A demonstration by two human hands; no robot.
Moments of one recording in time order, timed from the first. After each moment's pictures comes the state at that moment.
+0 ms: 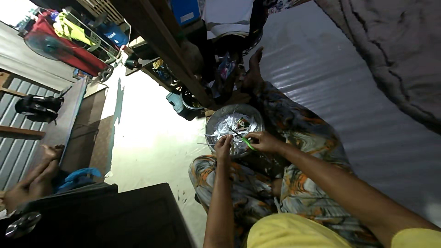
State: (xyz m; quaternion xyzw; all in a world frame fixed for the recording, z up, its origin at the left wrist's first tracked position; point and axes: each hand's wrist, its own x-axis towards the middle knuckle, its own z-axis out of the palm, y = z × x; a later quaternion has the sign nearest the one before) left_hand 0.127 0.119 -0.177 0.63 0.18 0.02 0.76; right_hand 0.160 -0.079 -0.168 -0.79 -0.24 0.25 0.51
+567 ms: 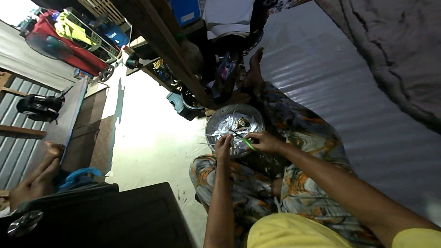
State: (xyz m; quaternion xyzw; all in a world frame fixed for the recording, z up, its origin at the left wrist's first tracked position) left_hand 0.127 0.121 -0.179 0.61 0.17 0.03 0.77; right_hand 0.159 -0.080 -0.165 -0.79 -0.24 0.26 0.50
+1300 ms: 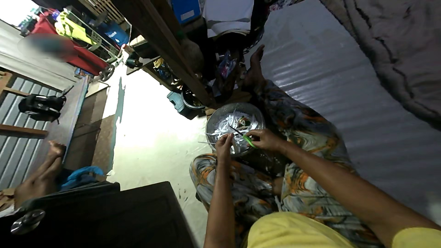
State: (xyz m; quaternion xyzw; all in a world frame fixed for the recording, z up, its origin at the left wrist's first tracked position) left_hand 0.127 0.120 -0.176 0.63 0.17 0.01 0.76; right_hand 0.160 -0.078 -0.164 -0.80 -0.22 0.25 0.51
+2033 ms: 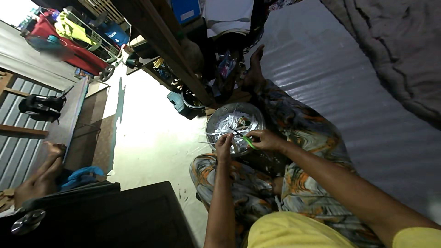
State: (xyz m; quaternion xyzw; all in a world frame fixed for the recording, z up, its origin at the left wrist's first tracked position) left_hand 0.127 0.119 -0.176 0.63 0.18 0.02 0.75; right_hand 0.160 -0.080 -0.167 -0.79 -0.24 0.25 0.50
